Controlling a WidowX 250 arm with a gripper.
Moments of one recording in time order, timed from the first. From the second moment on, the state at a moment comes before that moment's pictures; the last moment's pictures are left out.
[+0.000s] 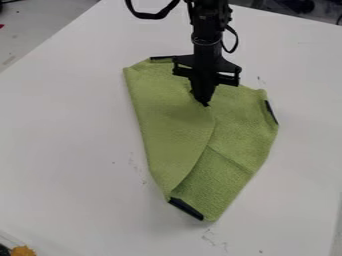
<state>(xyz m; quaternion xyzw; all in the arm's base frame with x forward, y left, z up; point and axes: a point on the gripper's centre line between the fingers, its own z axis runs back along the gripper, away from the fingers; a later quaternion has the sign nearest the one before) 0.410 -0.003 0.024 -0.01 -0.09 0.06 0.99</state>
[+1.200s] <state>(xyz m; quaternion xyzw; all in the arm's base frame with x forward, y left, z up) 0.405 0.004 0.013 -0.02 -0.09 0.07 0.99</state>
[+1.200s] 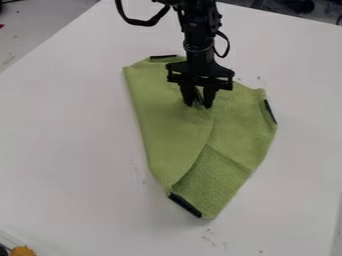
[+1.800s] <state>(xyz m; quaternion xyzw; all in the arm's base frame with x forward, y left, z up) 0.388 0.015 0.056 0.01 -0.10 0.11 0.99</state>
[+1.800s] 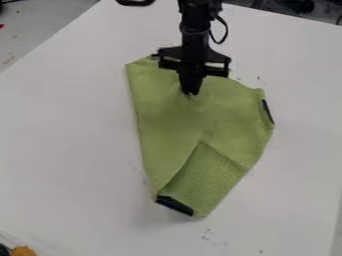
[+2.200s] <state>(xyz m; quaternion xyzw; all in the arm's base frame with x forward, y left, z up) 0.329 0.092 0.071 0.01 -0.14 0.19 0.97</state>
